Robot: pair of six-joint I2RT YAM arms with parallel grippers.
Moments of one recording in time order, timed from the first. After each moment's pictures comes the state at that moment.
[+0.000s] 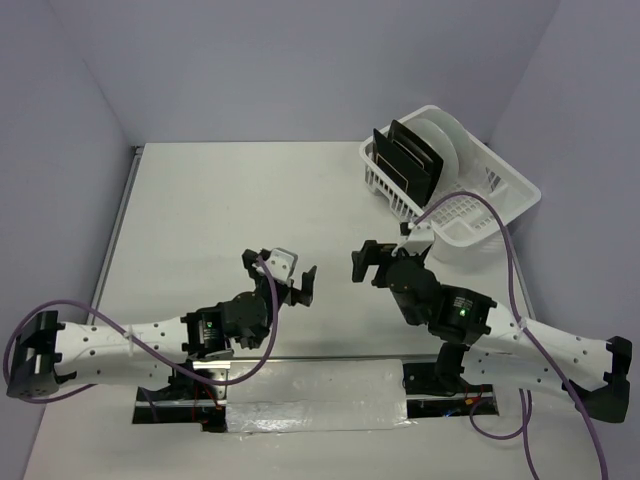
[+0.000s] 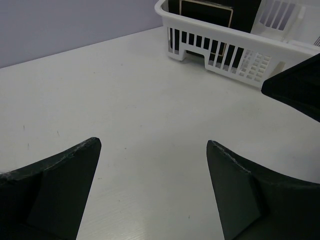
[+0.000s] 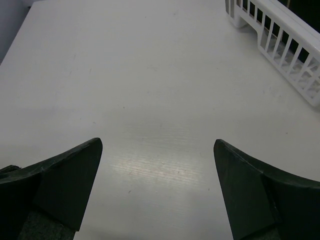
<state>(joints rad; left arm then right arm) -1.32 0.98 0.61 0.32 -0.94 -0.06 1.11 0.78 0.73 -0.37 0.83 0.62</state>
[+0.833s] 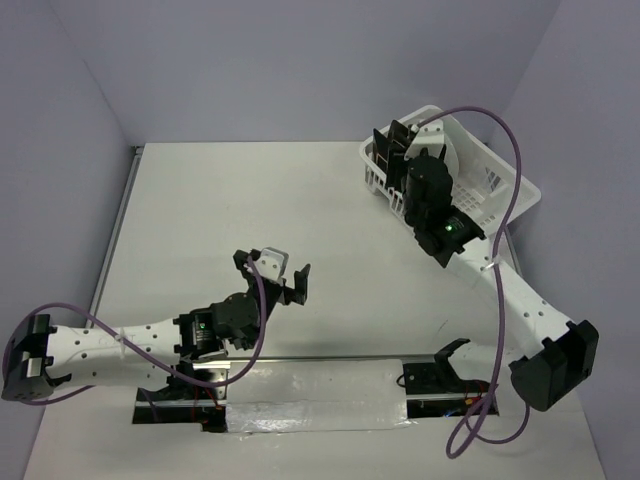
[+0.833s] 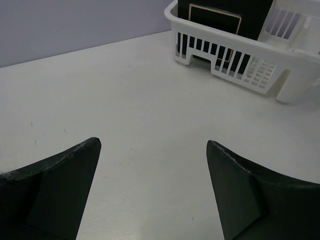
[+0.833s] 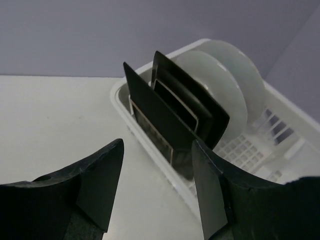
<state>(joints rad) -1.32 0.92 0.59 0.30 -0.96 -0.06 0.54 1.17 1.14 -0.09 0.64 0.05</state>
